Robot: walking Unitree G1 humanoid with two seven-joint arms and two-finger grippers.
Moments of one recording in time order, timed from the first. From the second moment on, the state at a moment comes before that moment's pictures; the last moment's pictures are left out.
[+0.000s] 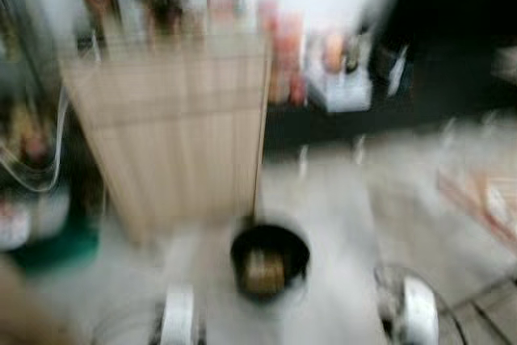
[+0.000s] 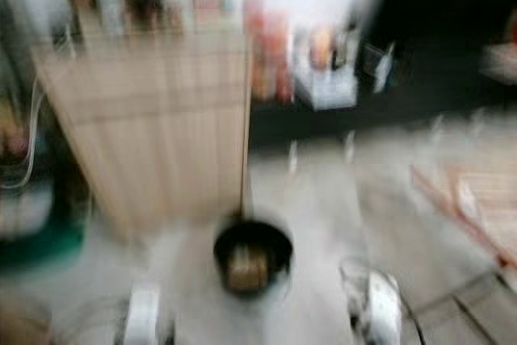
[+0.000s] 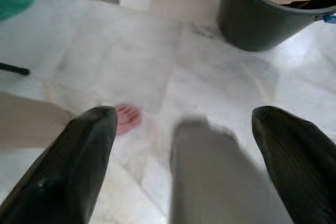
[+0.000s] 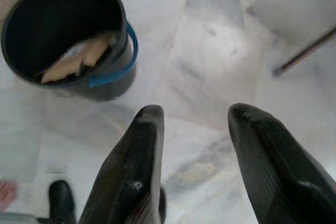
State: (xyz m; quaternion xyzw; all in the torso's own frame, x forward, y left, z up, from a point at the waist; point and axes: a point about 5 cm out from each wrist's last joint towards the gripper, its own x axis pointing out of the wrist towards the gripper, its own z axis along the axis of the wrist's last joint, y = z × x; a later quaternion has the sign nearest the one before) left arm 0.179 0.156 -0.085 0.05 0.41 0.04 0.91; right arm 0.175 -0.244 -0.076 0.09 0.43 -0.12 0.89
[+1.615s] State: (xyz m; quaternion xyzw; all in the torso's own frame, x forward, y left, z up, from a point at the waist) left arm 0.188 0.152 -0.081 0.05 0.40 0.03 0.91; right arm 0.171 -0.247 -0.077 0.09 0.43 -0.12 0.89
